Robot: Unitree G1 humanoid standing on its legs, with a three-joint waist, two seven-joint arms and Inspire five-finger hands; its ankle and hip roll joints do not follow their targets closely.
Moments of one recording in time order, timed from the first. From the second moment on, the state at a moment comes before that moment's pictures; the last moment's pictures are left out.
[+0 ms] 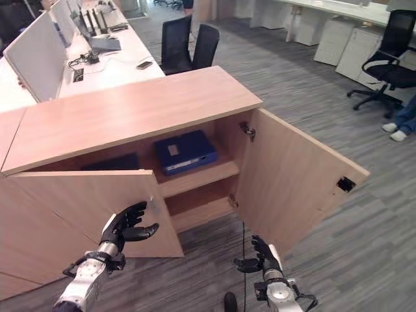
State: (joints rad) left arm -0.11 0.38 -0.18 0.64 -0.38 -0.18 0.06; right arm 0.00 -0.39 0.24 0.69 0.17 -0.11 -0.14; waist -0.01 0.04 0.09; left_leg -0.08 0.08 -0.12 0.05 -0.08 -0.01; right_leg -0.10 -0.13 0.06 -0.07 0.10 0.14
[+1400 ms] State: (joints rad) left arm 0.10 0.33 -0.31 0.33 -0.39 -0.17 -0.10; right arm 0.03 -0.38 0.17 0.72 0.18 -0.10 -0.10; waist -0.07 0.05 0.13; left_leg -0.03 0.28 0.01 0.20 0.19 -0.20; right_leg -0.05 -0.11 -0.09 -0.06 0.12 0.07
